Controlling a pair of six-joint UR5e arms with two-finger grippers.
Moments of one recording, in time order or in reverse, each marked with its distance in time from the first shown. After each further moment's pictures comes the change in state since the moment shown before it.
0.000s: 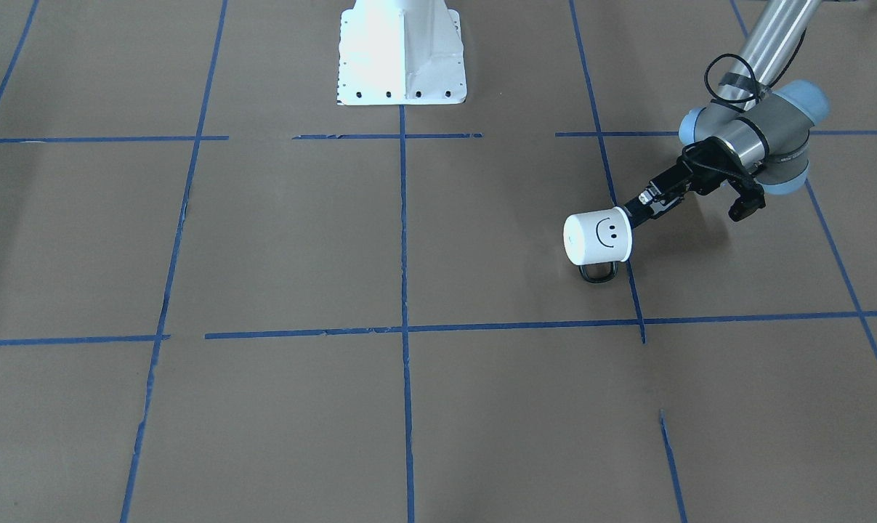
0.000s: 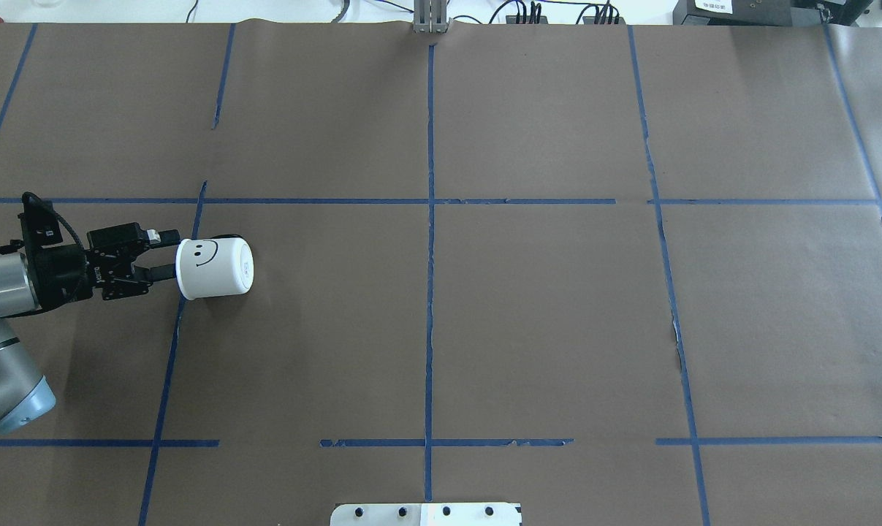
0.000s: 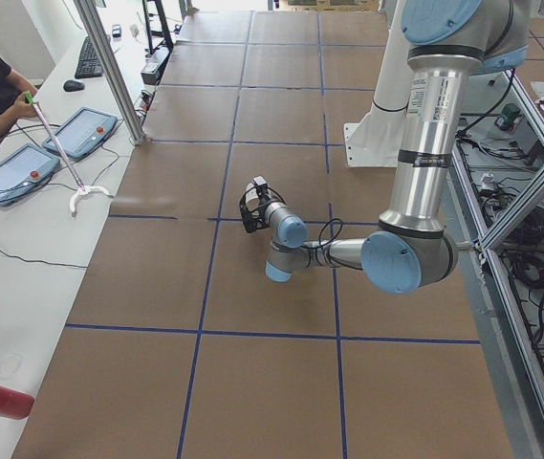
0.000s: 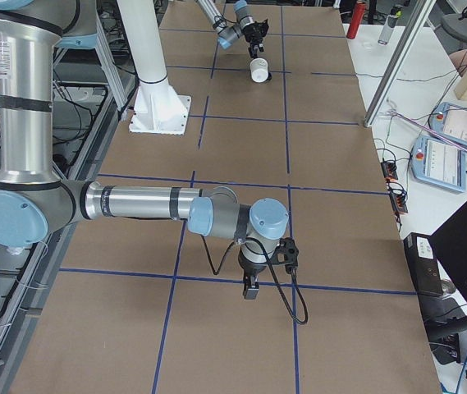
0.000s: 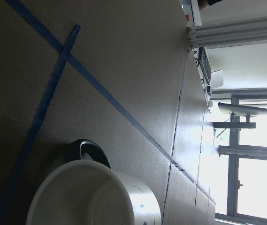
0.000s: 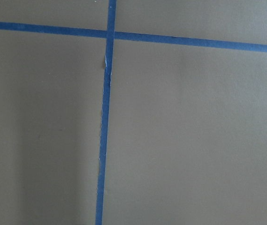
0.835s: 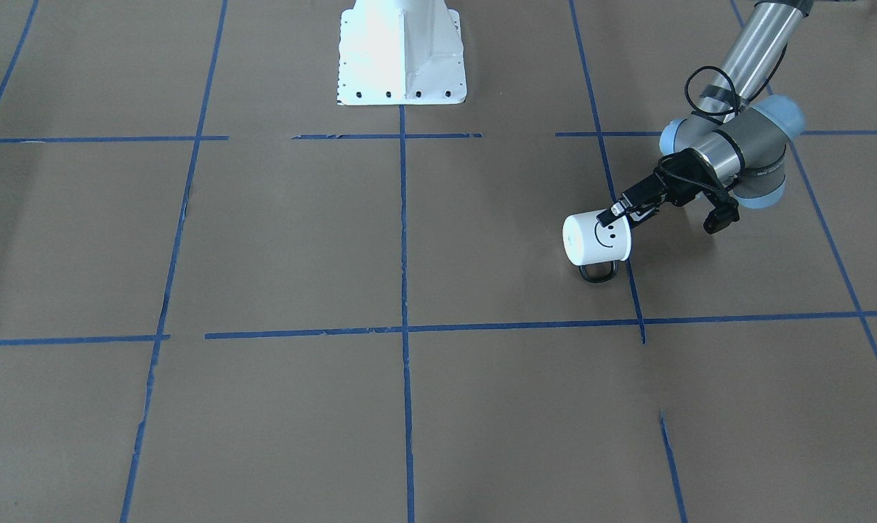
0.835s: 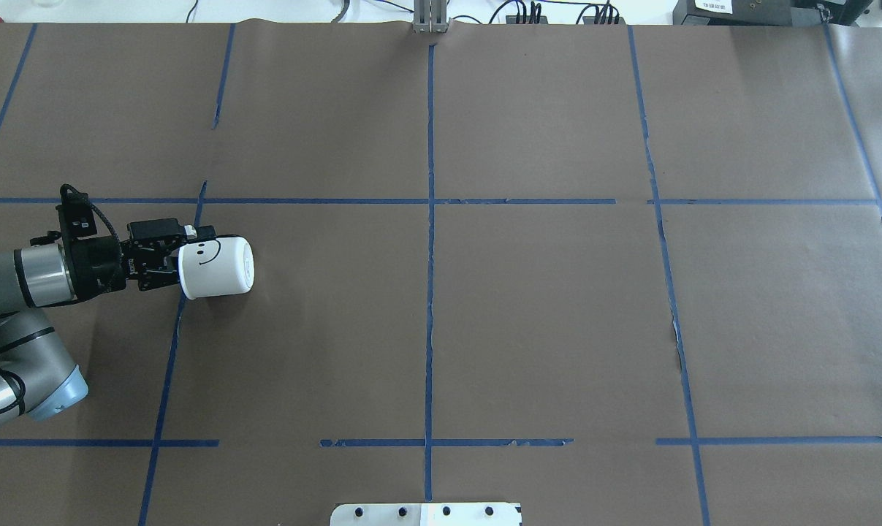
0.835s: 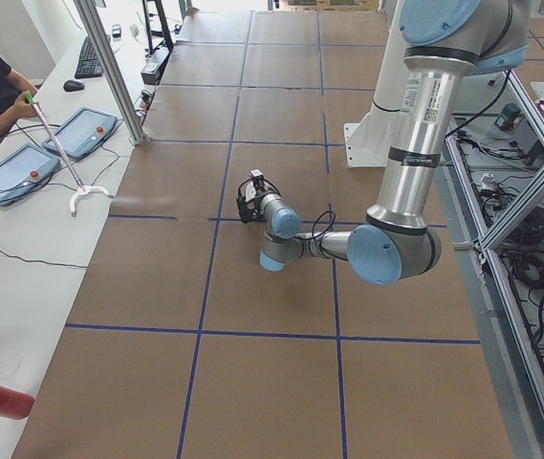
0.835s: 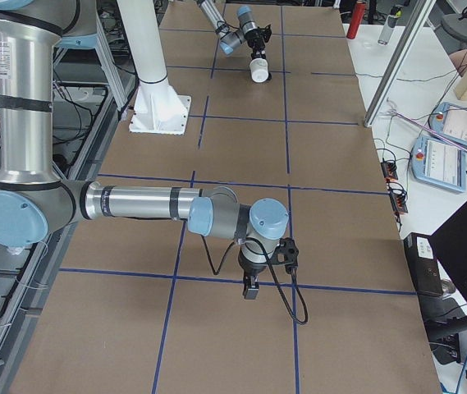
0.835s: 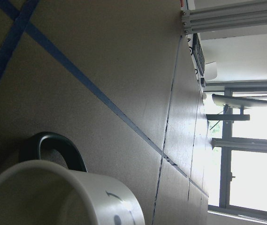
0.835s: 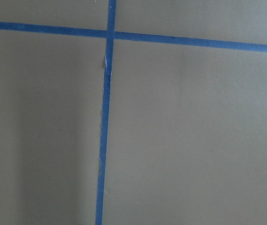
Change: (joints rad) left arm 0.013 -0.075 0.048 0.001 0.000 0.001; right arm 0.000 0.000 0.000 0.000 0.000 0.000
